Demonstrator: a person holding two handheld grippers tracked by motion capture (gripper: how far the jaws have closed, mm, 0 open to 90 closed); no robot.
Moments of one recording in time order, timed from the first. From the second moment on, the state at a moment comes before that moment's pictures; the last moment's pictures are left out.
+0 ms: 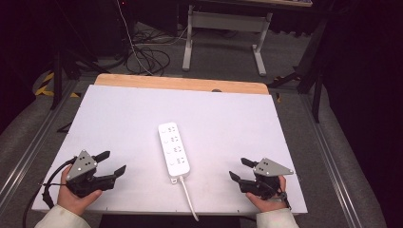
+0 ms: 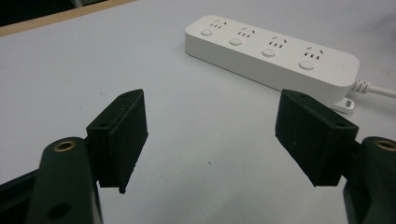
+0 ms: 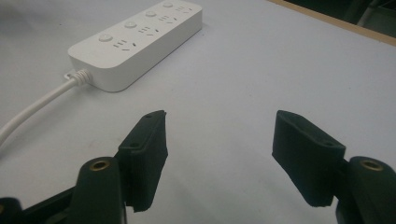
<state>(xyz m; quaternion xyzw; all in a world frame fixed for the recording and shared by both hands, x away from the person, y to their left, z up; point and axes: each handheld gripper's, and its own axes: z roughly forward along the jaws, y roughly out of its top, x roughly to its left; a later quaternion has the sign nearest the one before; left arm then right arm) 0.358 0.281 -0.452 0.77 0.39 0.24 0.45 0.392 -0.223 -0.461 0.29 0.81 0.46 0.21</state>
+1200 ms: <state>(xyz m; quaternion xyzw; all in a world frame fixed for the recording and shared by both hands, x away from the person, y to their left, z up) 0.386 0.252 -0.416 0.78 0.38 0.20 0.45 0.393 -0.222 -0.463 0.29 0.81 0.46 0.21</state>
